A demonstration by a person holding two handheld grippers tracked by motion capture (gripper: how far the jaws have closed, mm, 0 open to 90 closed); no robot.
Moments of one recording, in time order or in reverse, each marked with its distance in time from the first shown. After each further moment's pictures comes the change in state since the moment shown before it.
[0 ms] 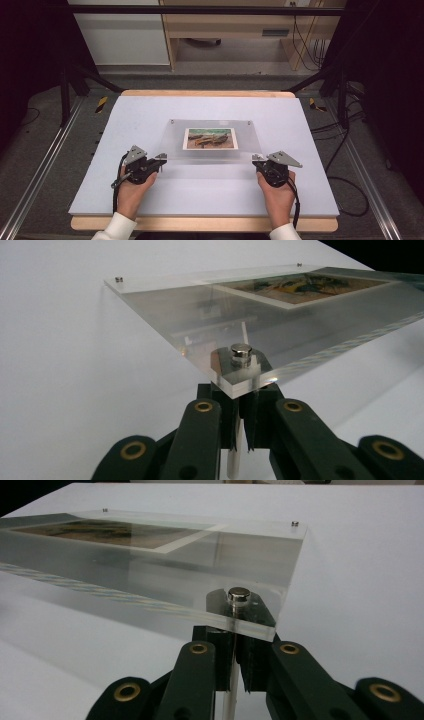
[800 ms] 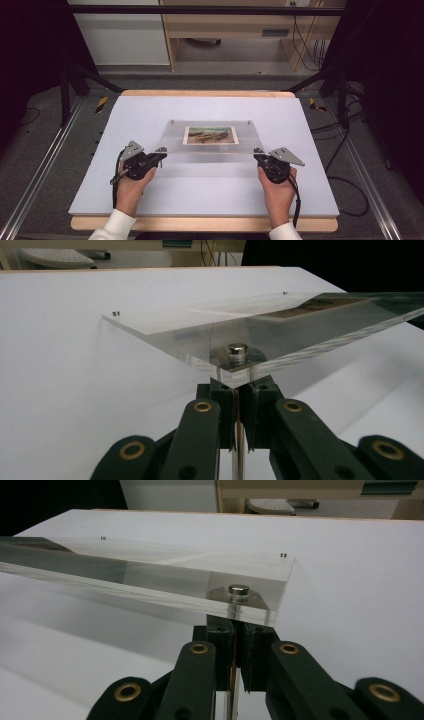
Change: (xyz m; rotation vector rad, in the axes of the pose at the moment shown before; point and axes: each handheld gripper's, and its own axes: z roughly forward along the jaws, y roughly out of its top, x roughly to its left) left arm 0.004 0.013 -0.002 -0.081 -0.038 0.006; right arm -0.001 0.012 -0.002 -0.081 -0.030 -0.013
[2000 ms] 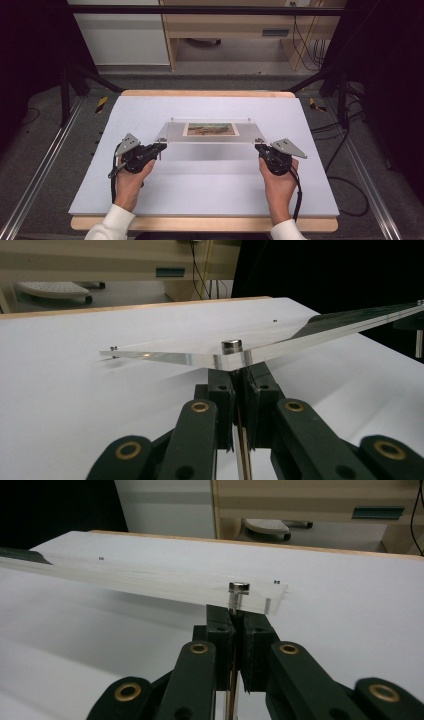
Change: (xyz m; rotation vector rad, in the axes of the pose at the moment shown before) left arm 0.006 0.019 0.001 -0.100 -0.038 0.014; right arm -0.002 0.025 0.002 -0.055 -0.010 -0.019
